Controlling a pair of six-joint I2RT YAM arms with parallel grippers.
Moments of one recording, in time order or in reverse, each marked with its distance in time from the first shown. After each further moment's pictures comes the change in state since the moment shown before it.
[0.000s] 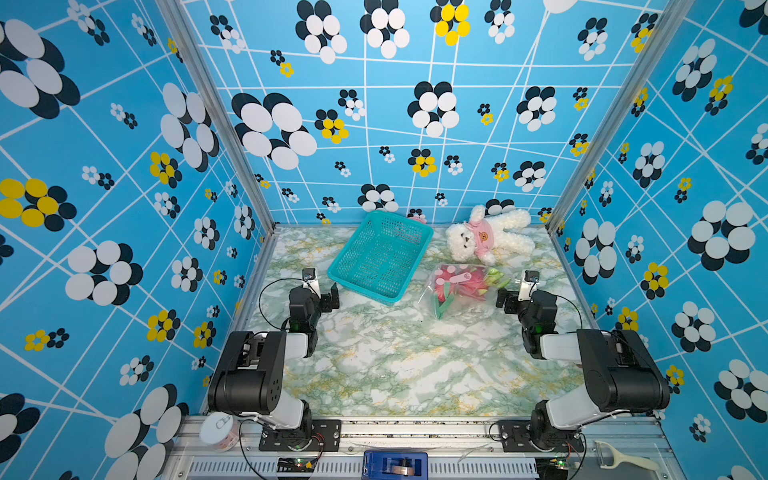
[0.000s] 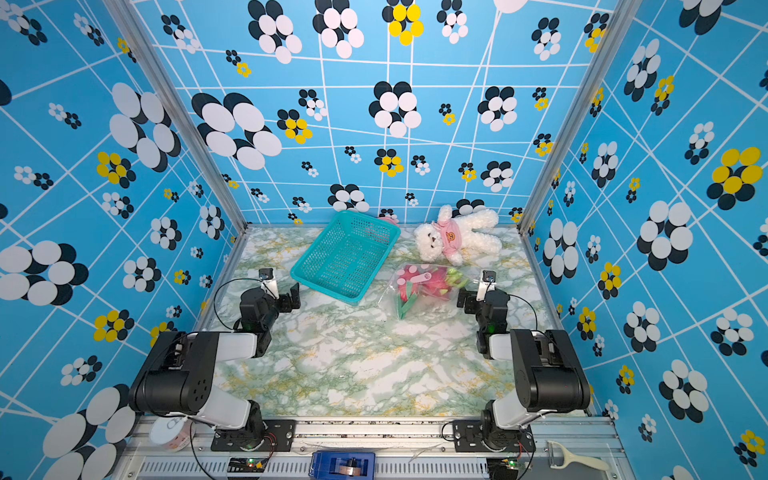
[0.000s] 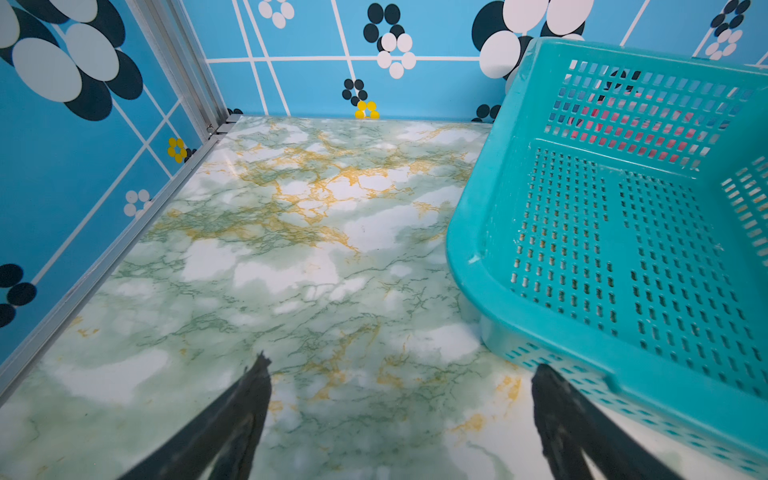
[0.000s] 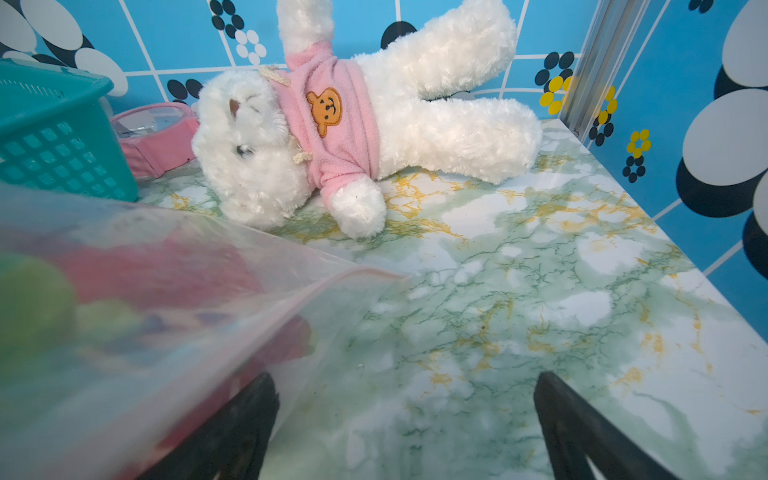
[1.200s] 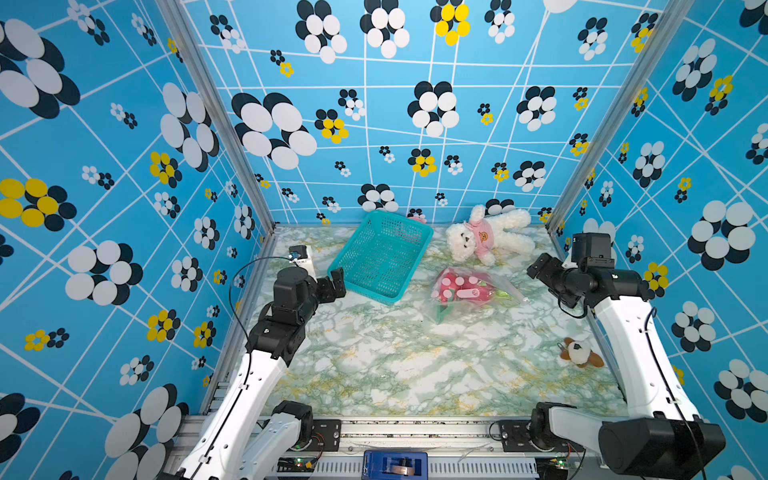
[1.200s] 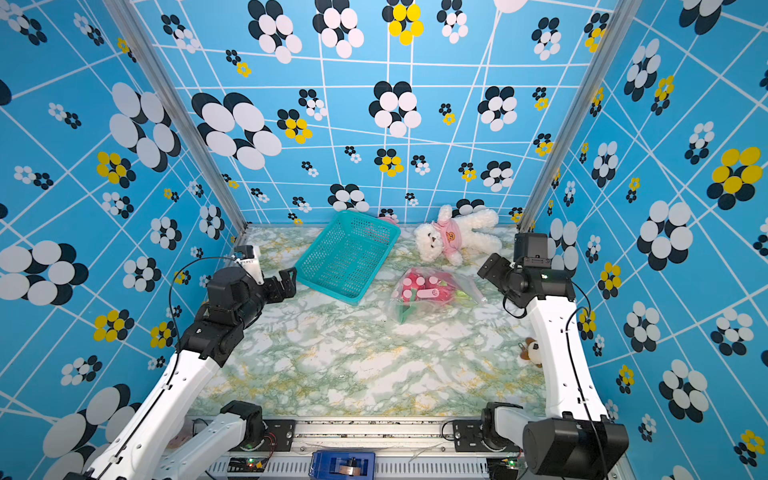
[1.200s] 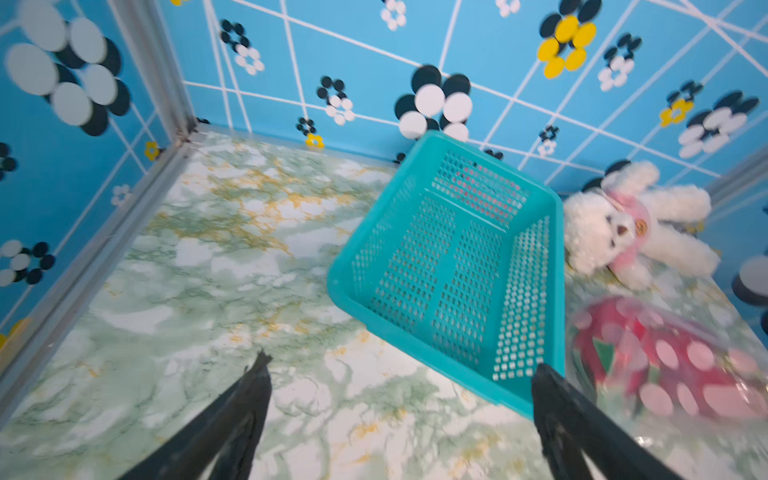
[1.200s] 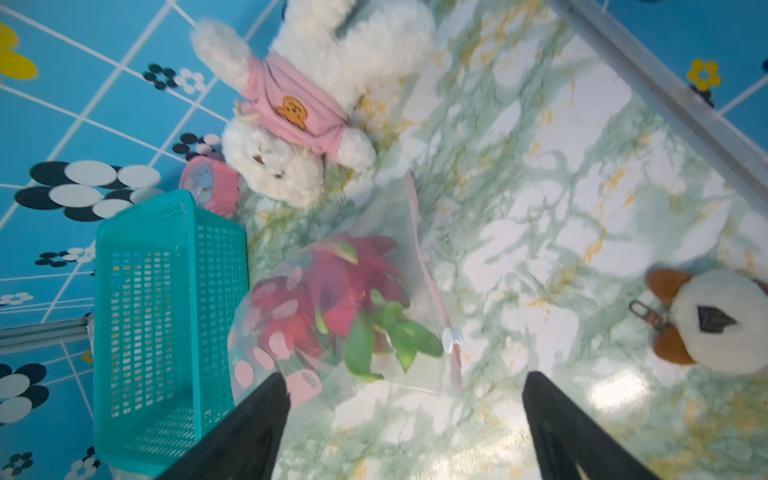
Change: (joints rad) left arm -0.243 -0.634 0.462 -1.194 -0.053 -0.272; right arm -0.086 -0.319 0.942 -1.895 -0.113 0.593
